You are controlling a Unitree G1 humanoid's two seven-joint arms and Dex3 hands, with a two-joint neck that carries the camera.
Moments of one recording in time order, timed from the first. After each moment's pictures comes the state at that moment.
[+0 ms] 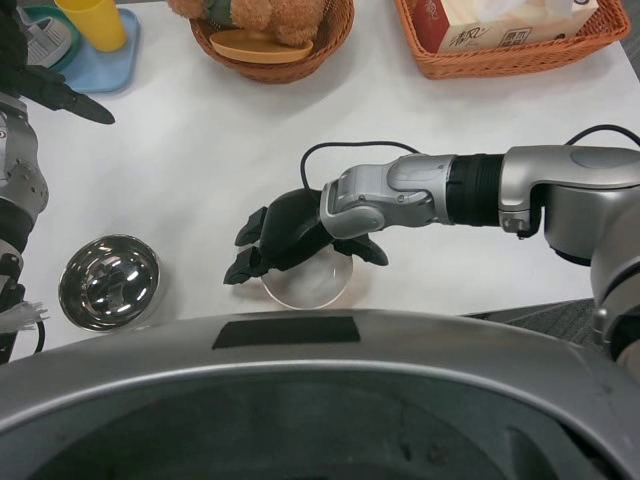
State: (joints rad) left arm -0.54 0.52 -0.15 0.81 -0.76 -0.72 -0.13; right arm -0.91 -0.50 1.50 0.18 -0.45 -0.30 0.18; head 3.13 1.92
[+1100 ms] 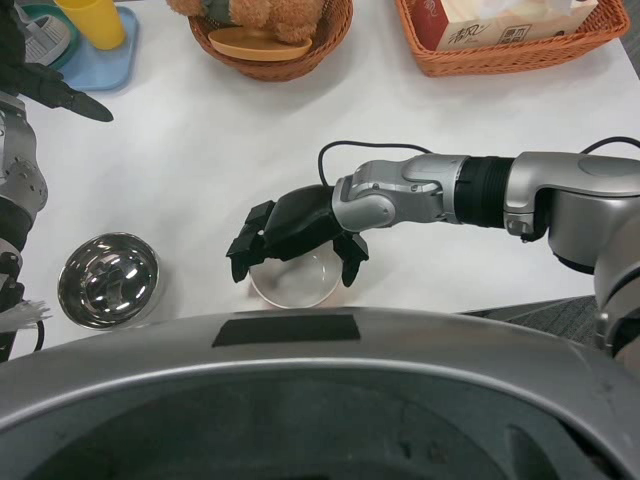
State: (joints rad) left arm -0.53 0.52 -0.16 0.81 -0.77 -0.72 -0.13; right arm -0.87 -0.52 1.45 0.26 -0.29 -0.41 0.15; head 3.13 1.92
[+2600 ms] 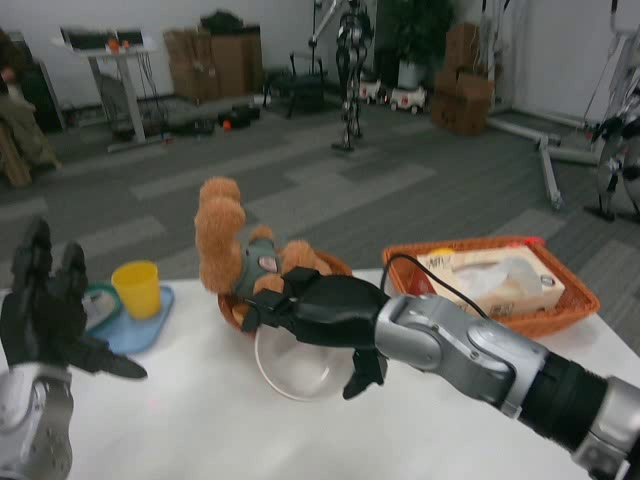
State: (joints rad) left arm -0.50 0.35 0.01 0.77 -0.75 -0.76 -0.13; right arm -0.81 -0.68 0.74 0.02 -0.45 -0.17 0.20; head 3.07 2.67
